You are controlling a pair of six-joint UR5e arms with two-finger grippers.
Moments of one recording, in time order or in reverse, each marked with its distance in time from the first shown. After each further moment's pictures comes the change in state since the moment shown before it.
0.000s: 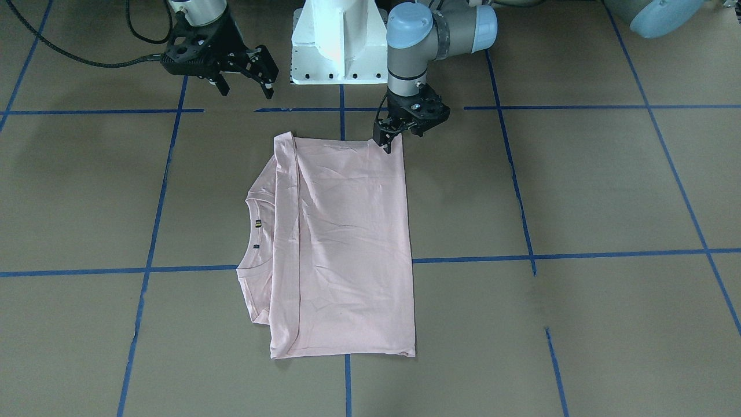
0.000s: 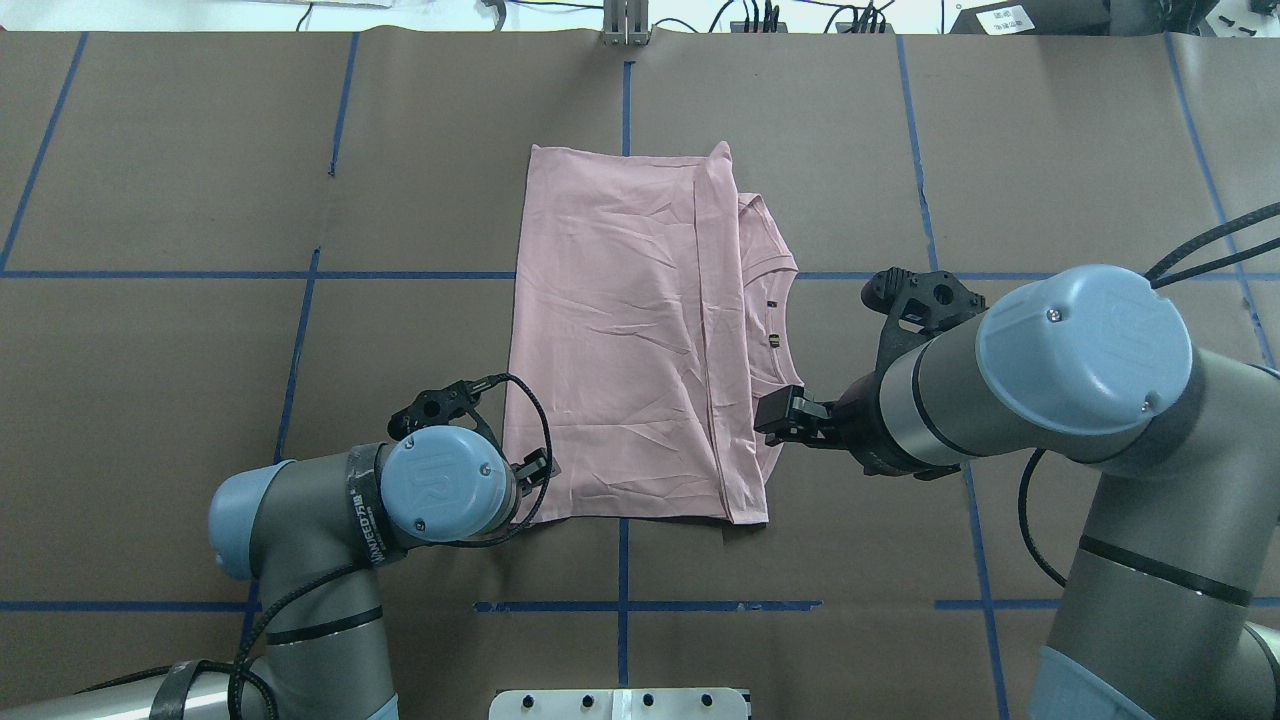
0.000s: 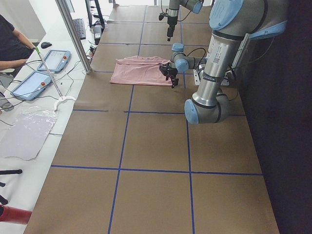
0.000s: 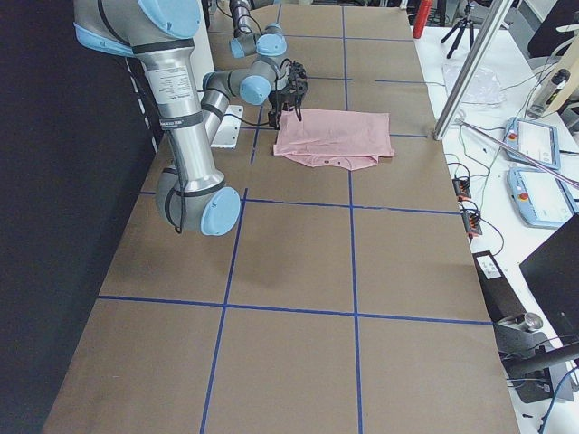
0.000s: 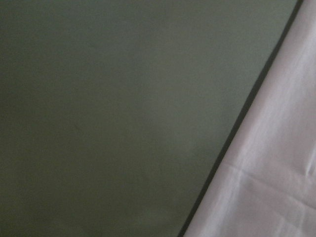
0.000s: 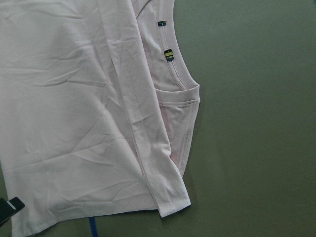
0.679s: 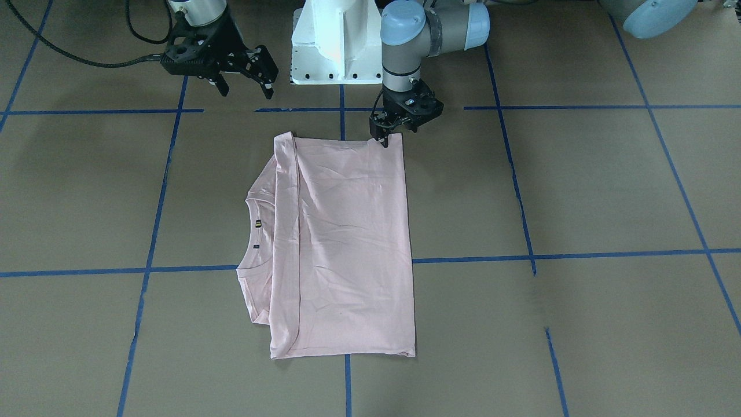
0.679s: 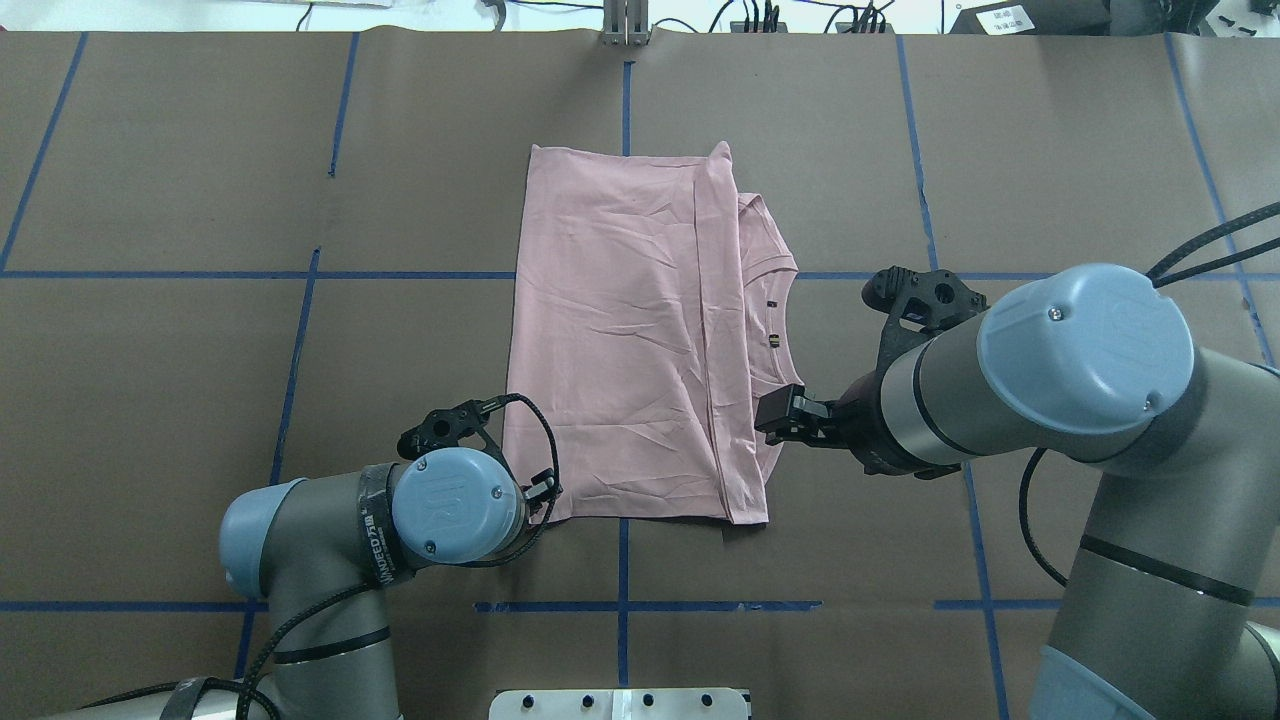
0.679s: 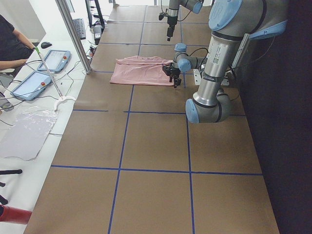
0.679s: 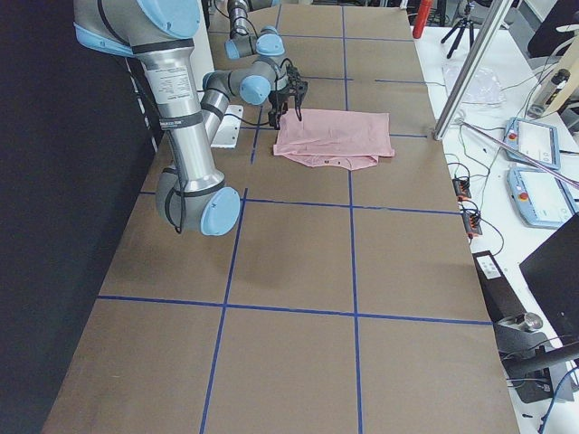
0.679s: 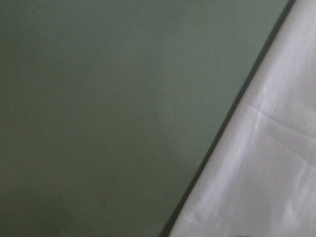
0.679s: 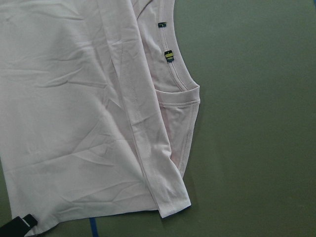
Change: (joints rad) left arm 0.022 -0.004 0.002 0.002 0.002 -0.006; right arm 0.001 0.000 0.001 -0.001 0.000 0.000
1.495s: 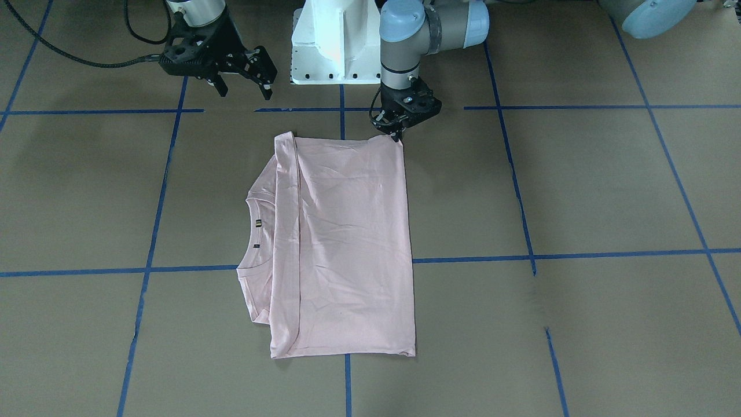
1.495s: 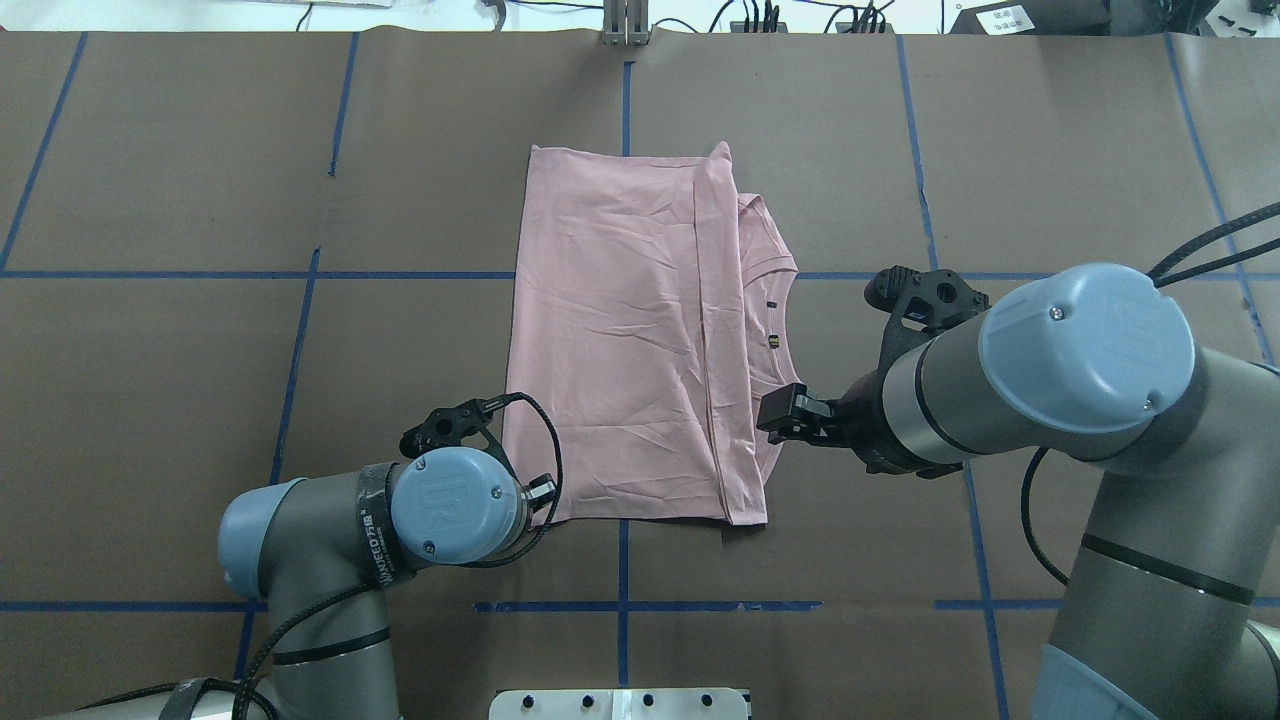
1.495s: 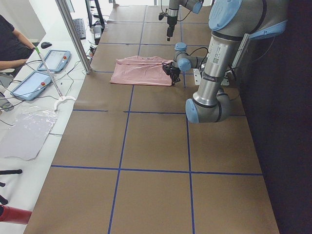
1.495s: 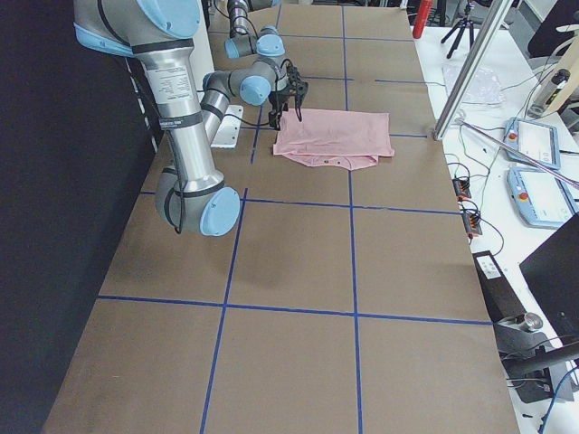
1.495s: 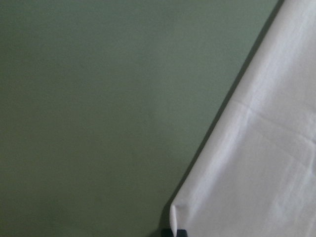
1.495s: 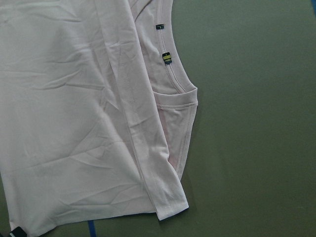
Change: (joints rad) left arm -0.001 -0.002 -0.013 -0.003 -0.001 0.010; right arm 0.002 -0.004 -0.001 0.000 -0.001 0.000
